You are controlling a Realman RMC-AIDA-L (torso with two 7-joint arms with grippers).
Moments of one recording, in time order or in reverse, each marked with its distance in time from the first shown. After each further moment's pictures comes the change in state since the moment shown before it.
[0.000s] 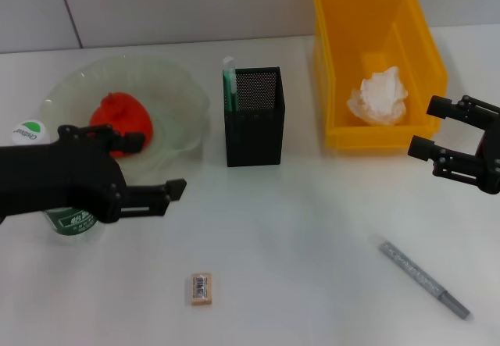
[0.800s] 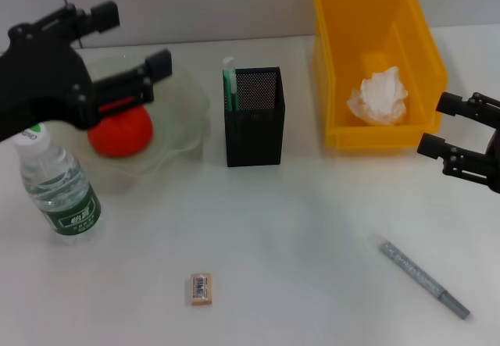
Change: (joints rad) left arm 0.126 0.005 -0.005 -0.149 -0.550 -0.259 0.461; right arm -0.019 0.000 0.005 -0.017 0.025 -0.023 0.004
